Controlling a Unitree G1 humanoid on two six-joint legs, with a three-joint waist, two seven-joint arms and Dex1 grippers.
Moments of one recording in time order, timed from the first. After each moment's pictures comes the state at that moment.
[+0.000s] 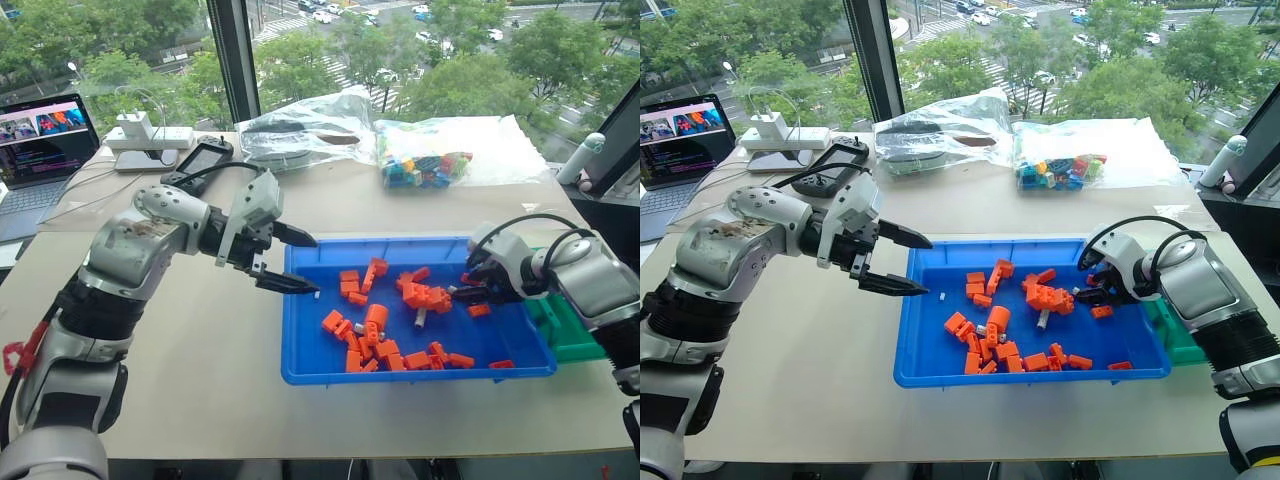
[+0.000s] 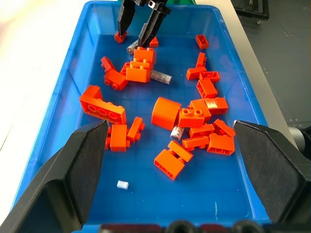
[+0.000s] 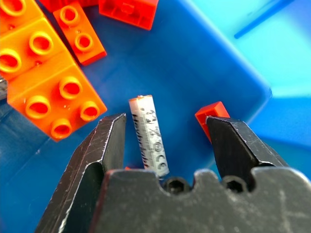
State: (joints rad) left arm -0.89 0.77 -0.23 -0.08 -0.46 0.72 -1.35; right arm -0.71 -0.99 0.35 0.16 0.16 0.83 0.99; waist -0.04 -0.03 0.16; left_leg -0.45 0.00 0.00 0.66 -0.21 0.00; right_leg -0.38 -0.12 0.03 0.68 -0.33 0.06
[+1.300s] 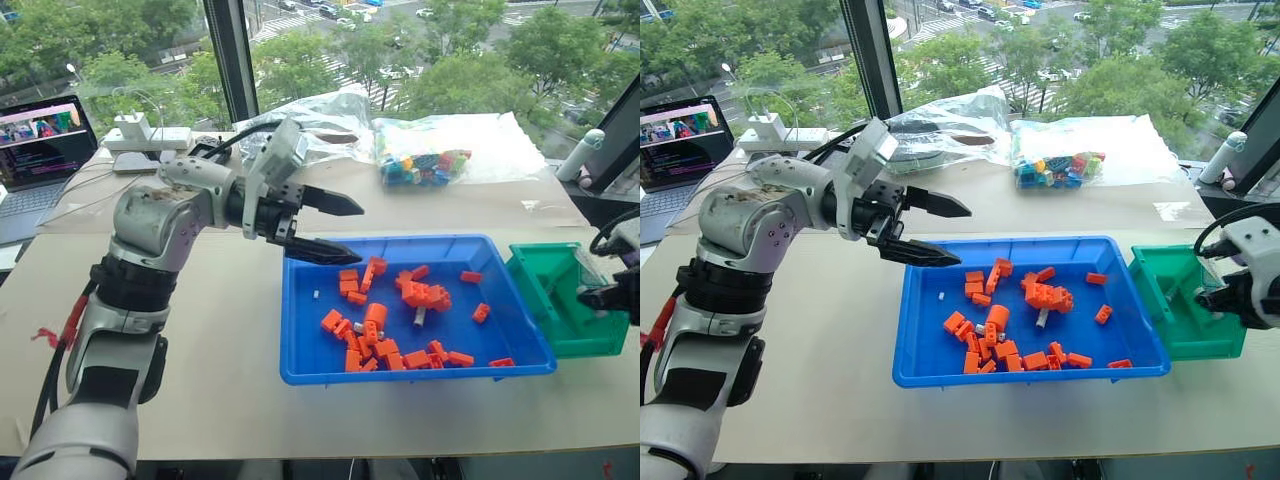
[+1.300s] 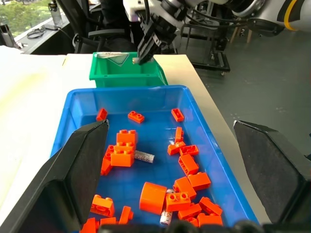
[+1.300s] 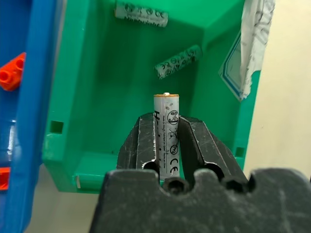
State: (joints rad) left arm -1.04 0.59 -0.16 0.01 -0.57 0.77 -1.35; right arm -0.33 -1.24 -0.22 -0.09 0.26 1.31 0.81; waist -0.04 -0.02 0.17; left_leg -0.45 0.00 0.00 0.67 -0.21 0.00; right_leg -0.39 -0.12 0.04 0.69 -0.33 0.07
